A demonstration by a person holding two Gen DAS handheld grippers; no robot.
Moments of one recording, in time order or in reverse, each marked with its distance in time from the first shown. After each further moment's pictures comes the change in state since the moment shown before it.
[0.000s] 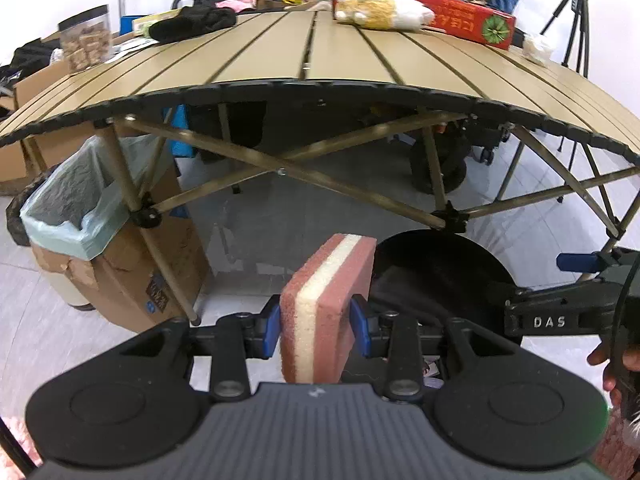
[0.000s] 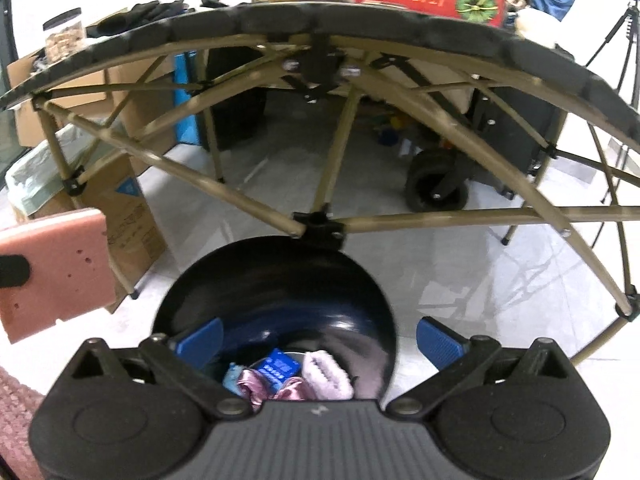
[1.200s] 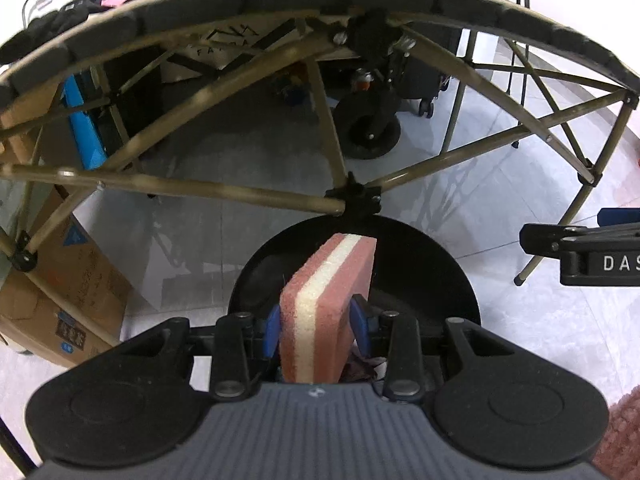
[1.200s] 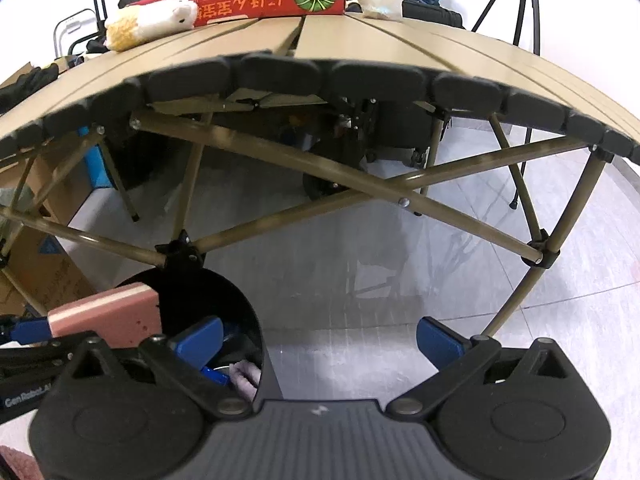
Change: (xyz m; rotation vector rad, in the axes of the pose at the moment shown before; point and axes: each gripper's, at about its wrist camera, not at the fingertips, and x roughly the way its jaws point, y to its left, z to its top) left arm 0.090 -0.094 0.013 0.164 0.084 -0.122; right arm -0.016 -0.084 -0.007 0.229 -0.004 -0.161
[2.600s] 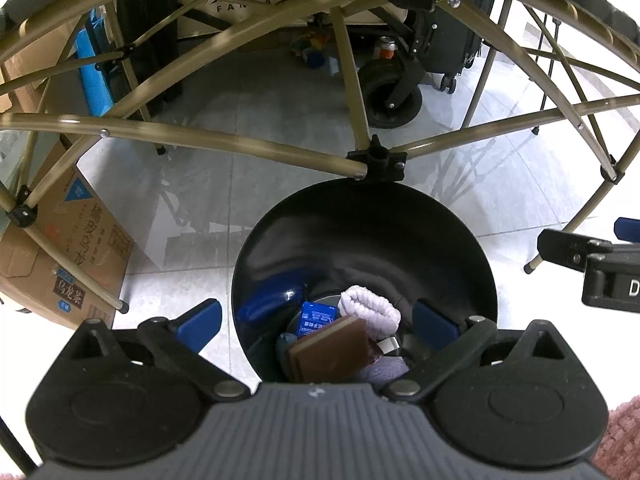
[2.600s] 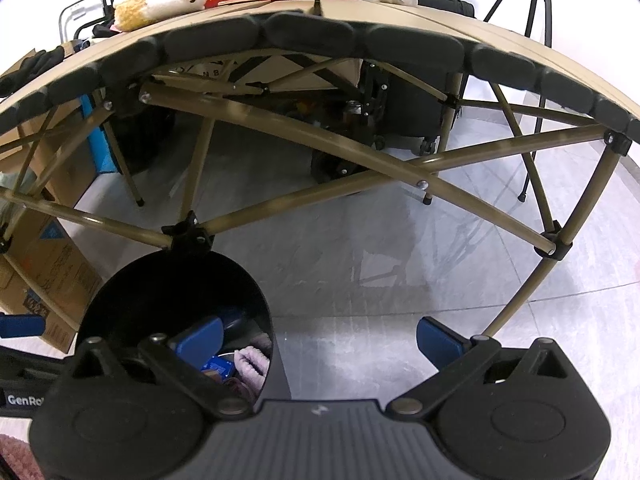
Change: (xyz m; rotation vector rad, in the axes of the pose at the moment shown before) left arm 0.015 0.008 -0.002 -0.071 0.103 0.022; right arm 0.007 0.009 -0.005 -0.019 0.037 0.017
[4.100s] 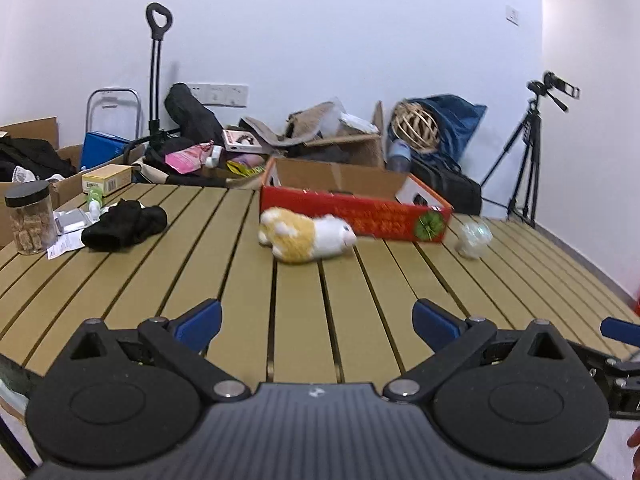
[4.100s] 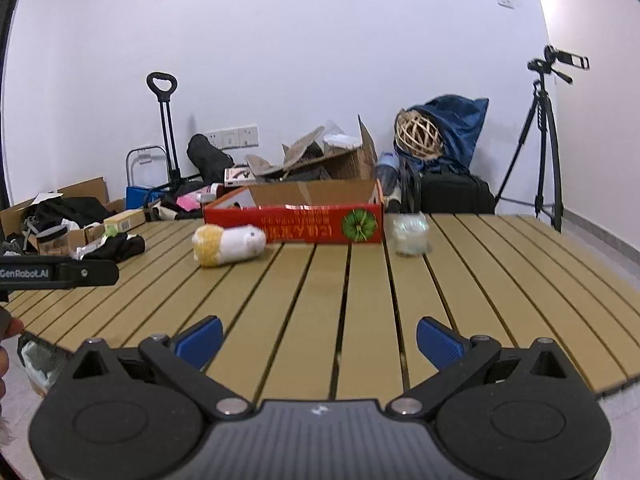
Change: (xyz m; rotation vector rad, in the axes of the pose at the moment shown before) left arm -0.191 0.032 0.114 -0.121 -0.584 -0.034; right arm -0.159 -0.023 0.096 -0.044 -0.489 0.150
